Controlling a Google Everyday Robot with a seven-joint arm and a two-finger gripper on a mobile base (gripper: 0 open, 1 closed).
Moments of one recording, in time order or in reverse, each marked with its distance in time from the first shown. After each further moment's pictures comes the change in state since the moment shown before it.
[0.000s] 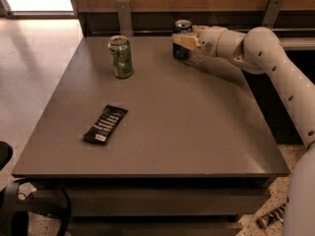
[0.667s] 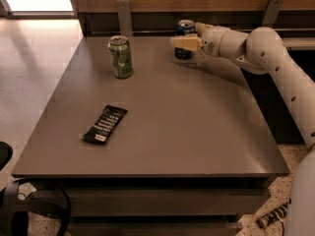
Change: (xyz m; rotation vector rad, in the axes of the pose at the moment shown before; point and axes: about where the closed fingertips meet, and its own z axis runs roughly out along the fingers) arm -0.001 -0.004 -0.005 0.009 0.000 -0.002
